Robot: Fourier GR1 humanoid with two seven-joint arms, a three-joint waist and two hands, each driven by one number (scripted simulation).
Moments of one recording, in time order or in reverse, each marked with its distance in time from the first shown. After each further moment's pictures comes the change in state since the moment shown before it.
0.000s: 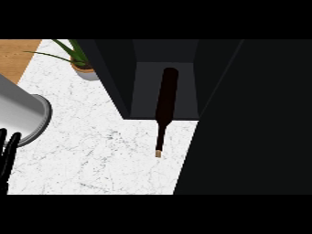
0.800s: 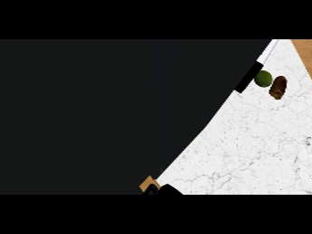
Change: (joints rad) left arm 0.253 0.098 0.387 0.029 0.194 -0.371 -0.002; right arm -0.526 0.063 0.321 0.245 0.297 -0.475 0.088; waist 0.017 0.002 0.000
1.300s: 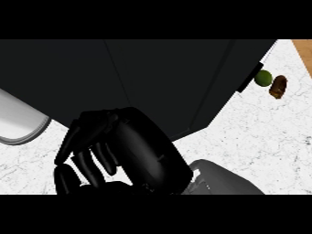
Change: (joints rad) left arm 0.012 -0.013 0.117 0.023 0.058 -0.115 0.073; right arm -0.391 0.017 -0.158 0.373 -0.109 -0.149 -0.049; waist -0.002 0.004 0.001
